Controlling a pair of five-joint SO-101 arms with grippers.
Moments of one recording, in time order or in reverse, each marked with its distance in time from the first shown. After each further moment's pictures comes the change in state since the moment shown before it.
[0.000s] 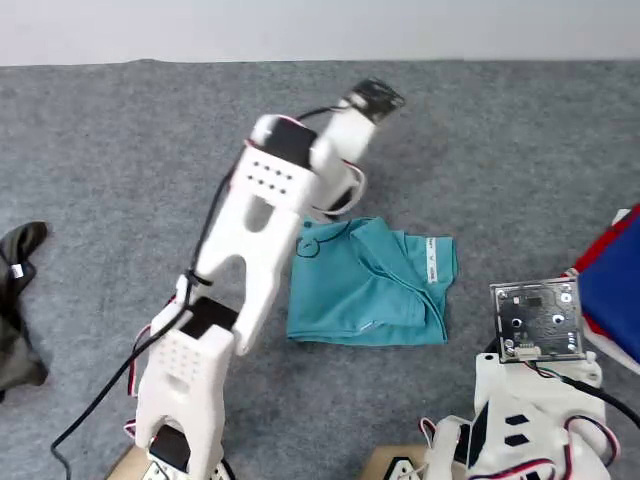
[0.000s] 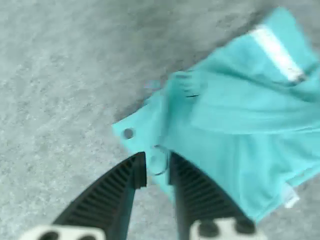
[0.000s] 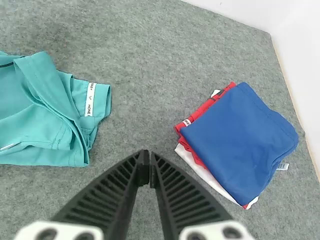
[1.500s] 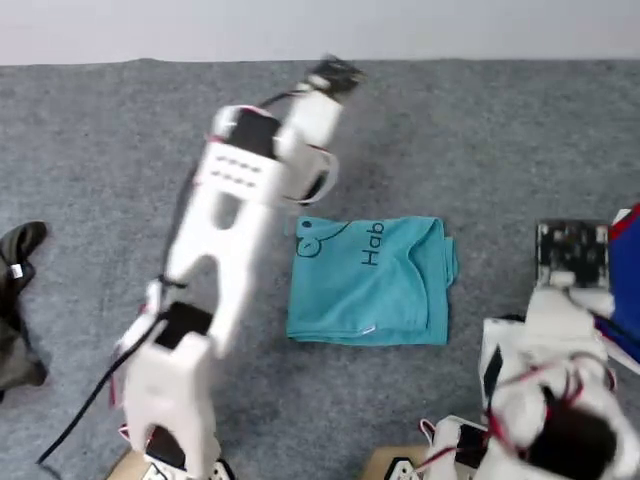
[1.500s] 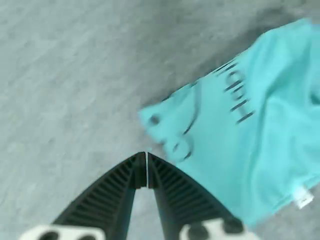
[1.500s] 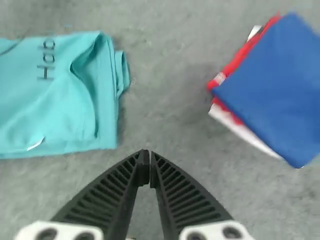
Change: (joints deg) left arm -6.1 -10.2 8.2 0.1 4.1; right arm -0.8 13.9 4.0 0.0 -12.2
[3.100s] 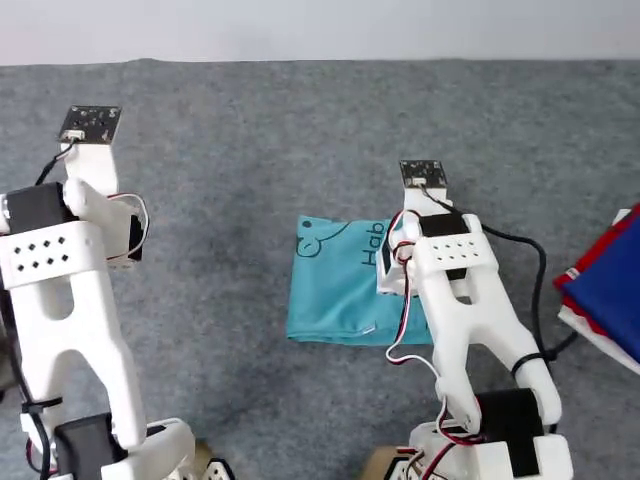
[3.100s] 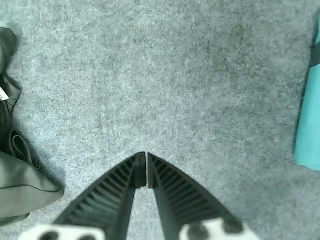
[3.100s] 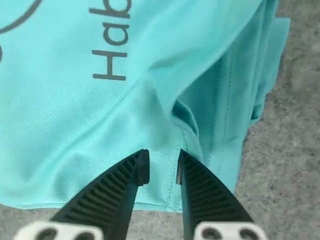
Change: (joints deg) left arm -33.9 -38.3 43.3 0.1 0.0; right arm -27.8 58.0 4.4 -32.8 -23.3
